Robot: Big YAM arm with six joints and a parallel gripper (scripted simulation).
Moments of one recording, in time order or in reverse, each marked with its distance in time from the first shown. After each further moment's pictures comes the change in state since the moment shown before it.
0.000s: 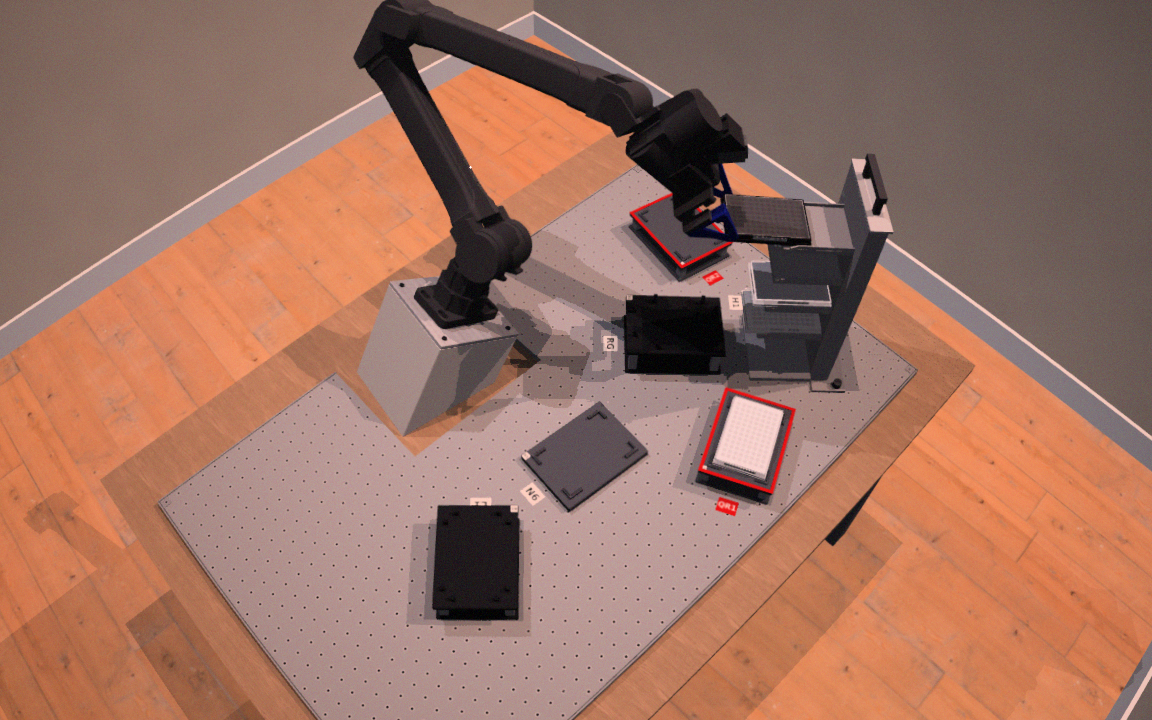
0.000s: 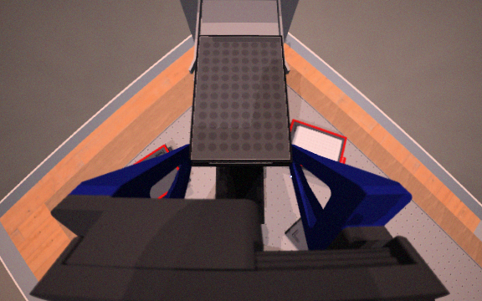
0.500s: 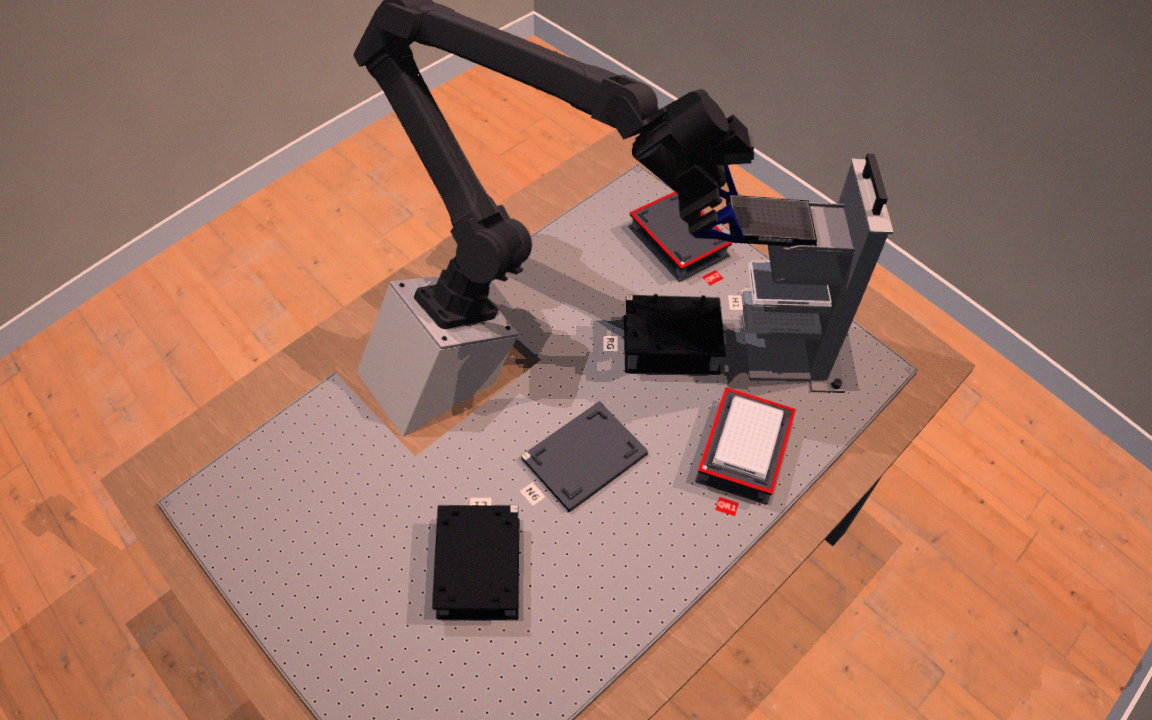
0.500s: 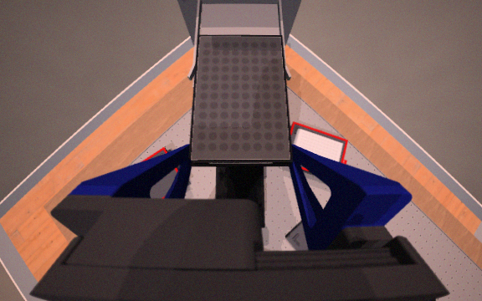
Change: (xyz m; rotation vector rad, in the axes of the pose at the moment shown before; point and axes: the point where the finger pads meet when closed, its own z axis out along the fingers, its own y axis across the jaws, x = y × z) arm -0.005 0.000 0.007 0.000 0.000 0.000
